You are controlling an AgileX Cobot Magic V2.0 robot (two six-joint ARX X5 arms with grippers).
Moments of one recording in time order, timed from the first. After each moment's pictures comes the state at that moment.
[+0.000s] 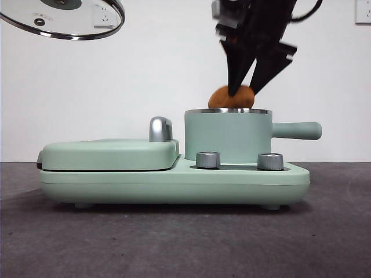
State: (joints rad) left arm -0.38 0.92 1.07 -0.51 0.15 0.05; right arm 0.44 1.81 1.72 -0.93 -0.10 -0.11
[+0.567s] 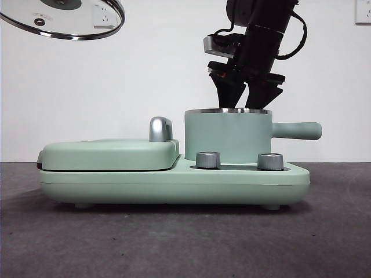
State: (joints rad) left arm -0.38 0.92 1.07 -0.51 0.15 0.05; right arm 0.43 1.91 1.72 -0.86 -0.10 -0.13
